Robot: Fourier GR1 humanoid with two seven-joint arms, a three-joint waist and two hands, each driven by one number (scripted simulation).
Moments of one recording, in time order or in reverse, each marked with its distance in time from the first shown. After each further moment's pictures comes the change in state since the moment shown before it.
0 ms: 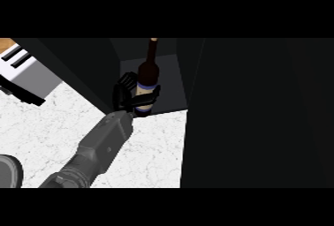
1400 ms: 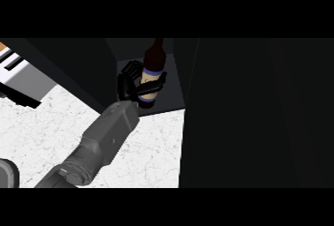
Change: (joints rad) left arm -0.077 -0.006 -0.092 -0.034 0.099 0.153 0.050; right arm 0.031 0.010 -0.041 0.015 -0.051 0.033 -0.029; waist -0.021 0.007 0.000
